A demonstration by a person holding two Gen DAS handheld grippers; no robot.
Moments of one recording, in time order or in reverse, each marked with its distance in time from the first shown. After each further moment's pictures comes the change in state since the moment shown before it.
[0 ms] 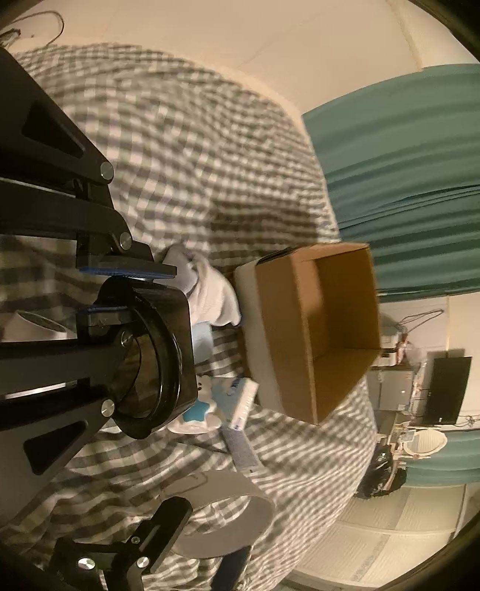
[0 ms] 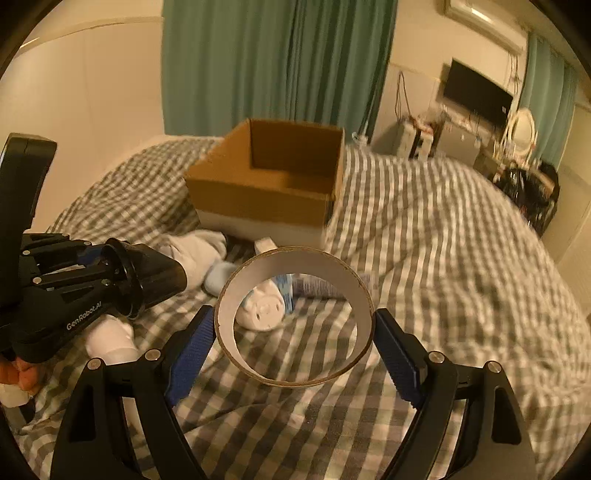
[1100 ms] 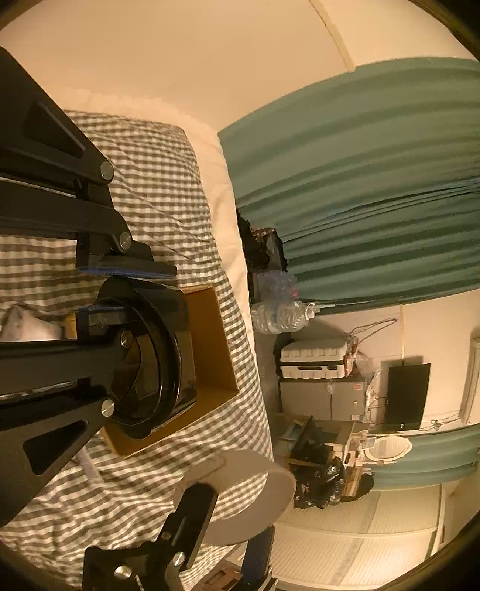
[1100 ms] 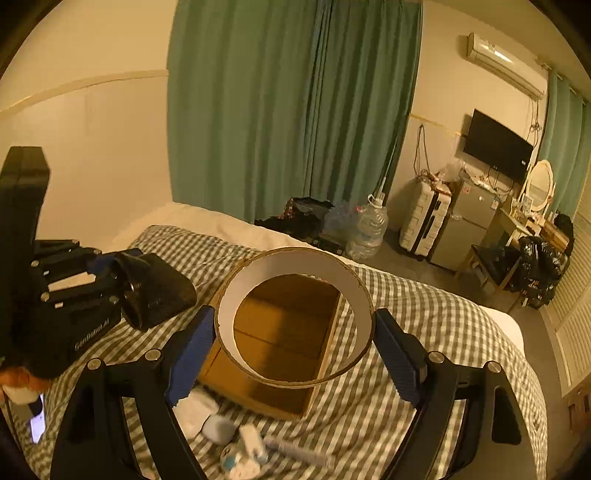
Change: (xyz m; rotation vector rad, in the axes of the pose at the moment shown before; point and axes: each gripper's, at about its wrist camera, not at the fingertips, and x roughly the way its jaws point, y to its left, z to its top) left arm -0.009 0.057 0.195 0.017 -0.142 0.028; right arm 0.004 -0.030 0.218 -0.056 -0.125 0.059
